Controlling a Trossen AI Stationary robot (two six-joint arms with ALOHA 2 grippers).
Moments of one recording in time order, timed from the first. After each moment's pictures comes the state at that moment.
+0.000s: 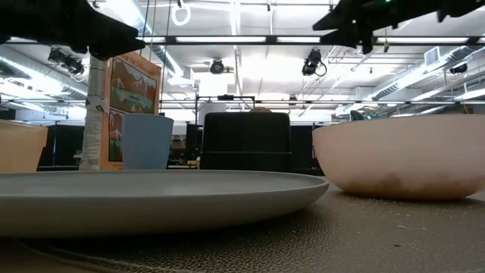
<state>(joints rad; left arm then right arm) -0.31 0.49 0.21 0.27 -0.56 0.14 -0.18 0.84 0.61 0.22 0.38 0.13</state>
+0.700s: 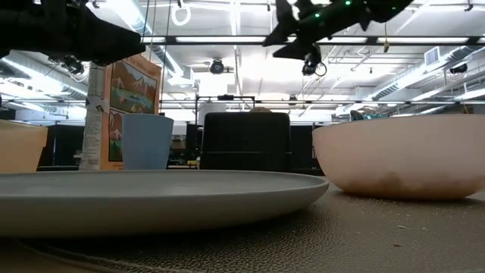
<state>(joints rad) -0.26 0.49 0.12 0.46 -0.55 0.19 -0.30 1.35 0.97 0.28 0.33 0.24</state>
